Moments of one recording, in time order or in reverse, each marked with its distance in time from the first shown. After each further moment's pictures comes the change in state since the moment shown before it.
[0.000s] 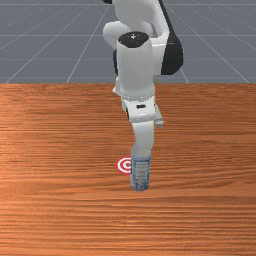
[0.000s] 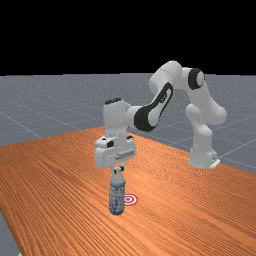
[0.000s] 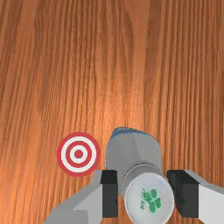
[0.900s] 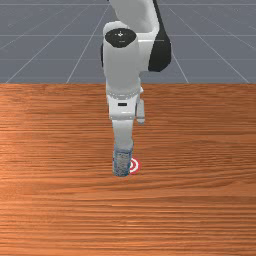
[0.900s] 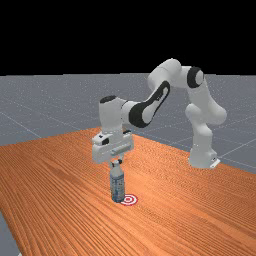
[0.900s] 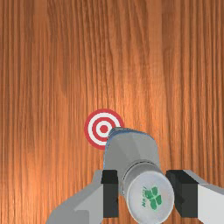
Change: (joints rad) arm -0.005 -0.033 -0.062 -0.011 -0.050 -0.139 0.073
